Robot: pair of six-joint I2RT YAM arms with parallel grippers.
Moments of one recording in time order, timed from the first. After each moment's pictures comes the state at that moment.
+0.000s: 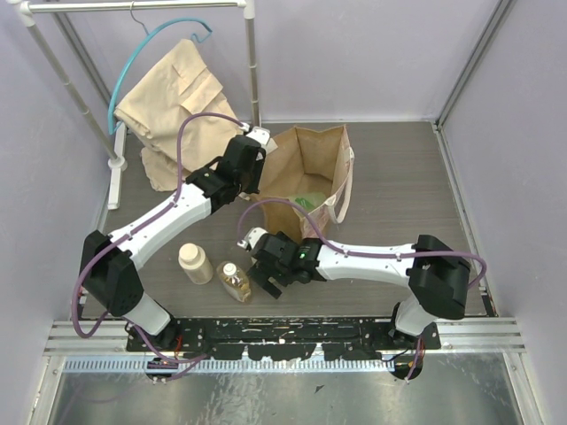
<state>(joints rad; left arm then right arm) -0.68 1.57 1.36 -0.45 -0.30 -0.14 1.18 1.59 1.03 -0.50 0.24 0.17</state>
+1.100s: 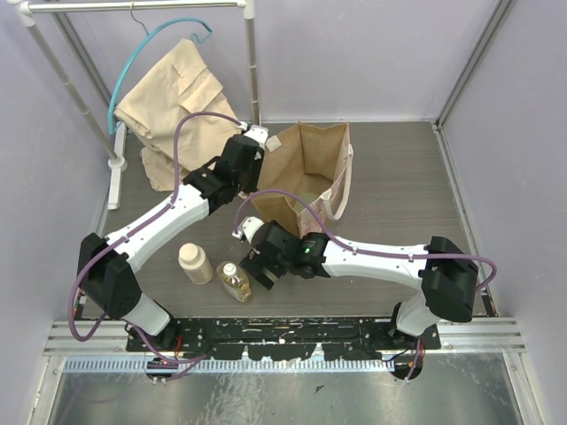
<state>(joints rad) -0.68 1.55 1.36 -0.45 -0.31 -0.14 1.17 1.53 1.08 -0.44 0.22 0.11</state>
